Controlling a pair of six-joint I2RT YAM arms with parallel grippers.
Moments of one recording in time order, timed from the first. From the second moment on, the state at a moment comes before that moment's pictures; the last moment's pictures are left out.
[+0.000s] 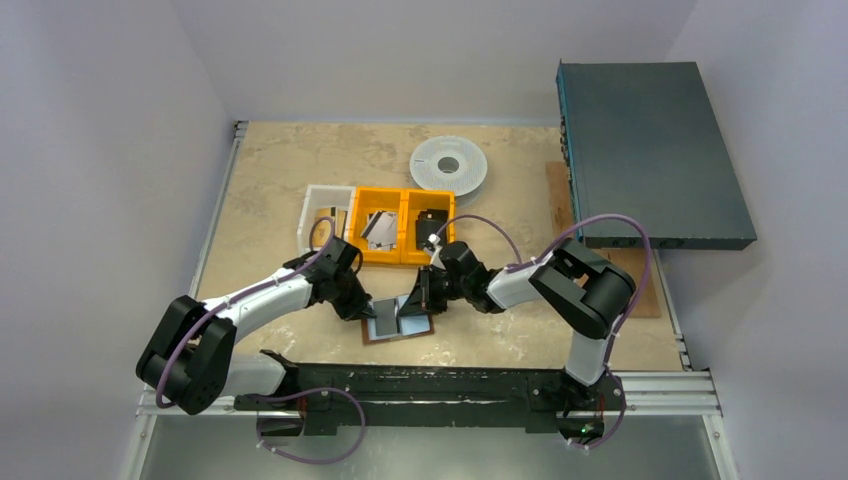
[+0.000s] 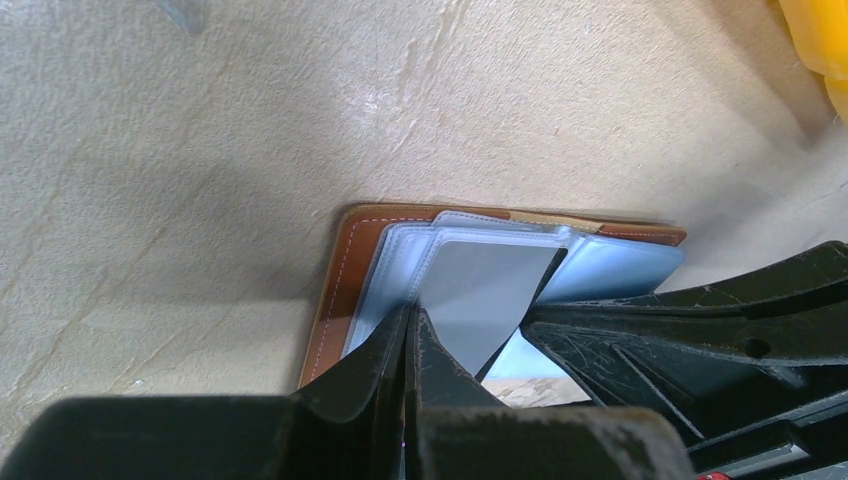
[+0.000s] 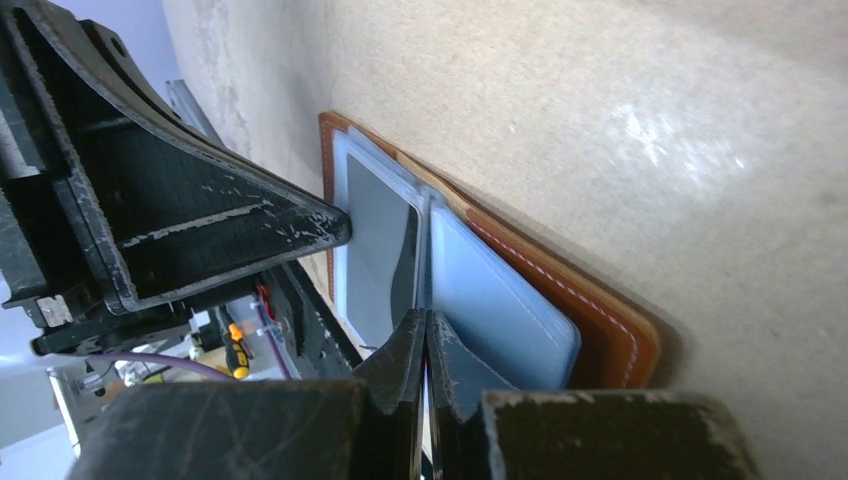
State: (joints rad) left arm -0.52 1.31 0.58 -0.49 0.14 -1.10; right arm 0.83 1.84 0.69 0.50 -0.49 1.01
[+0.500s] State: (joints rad) left arm -0.52 1.30 0.58 -0.50 0.14 -1.10; right arm 0.83 1.80 0.68 0.46 -0.50 1.00
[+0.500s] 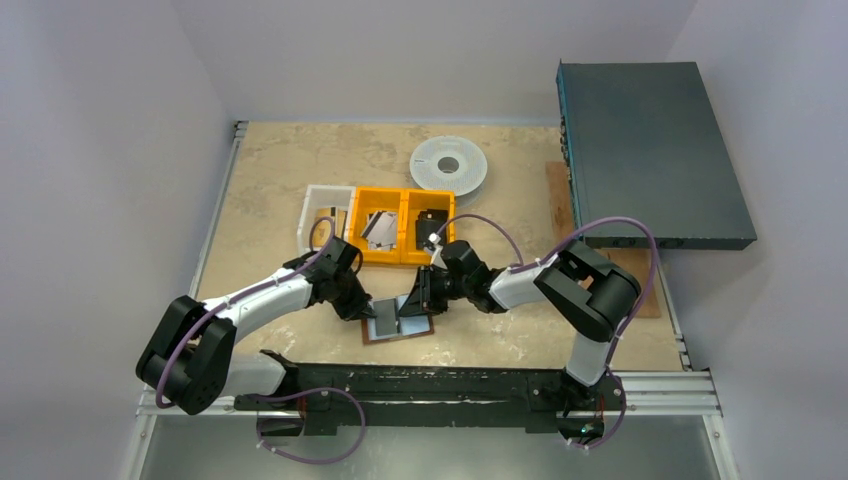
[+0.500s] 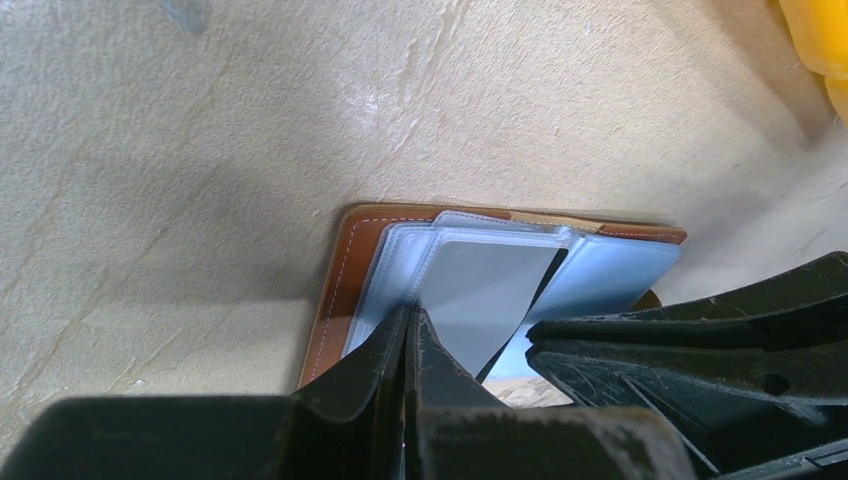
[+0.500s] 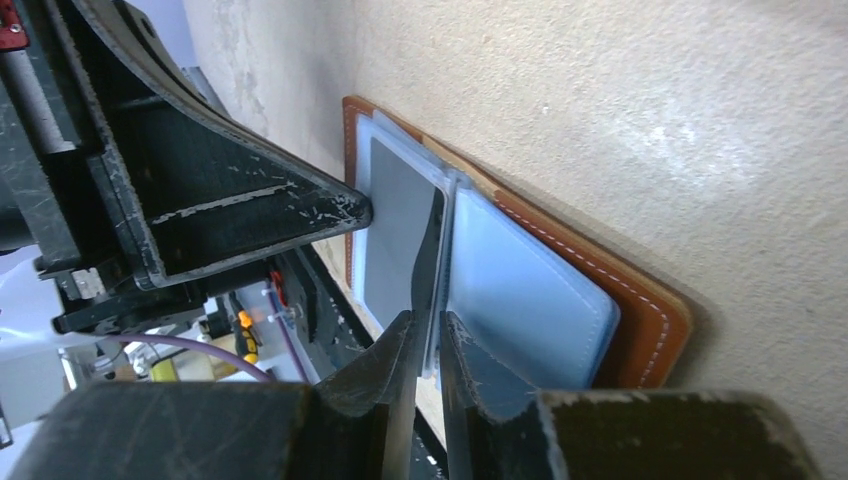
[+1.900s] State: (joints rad) left arm -0.51 1.32 0.58 -0.49 0.15 -1.10; right arm 0.86 1.88 0.69 0.53 -0.59 1.02
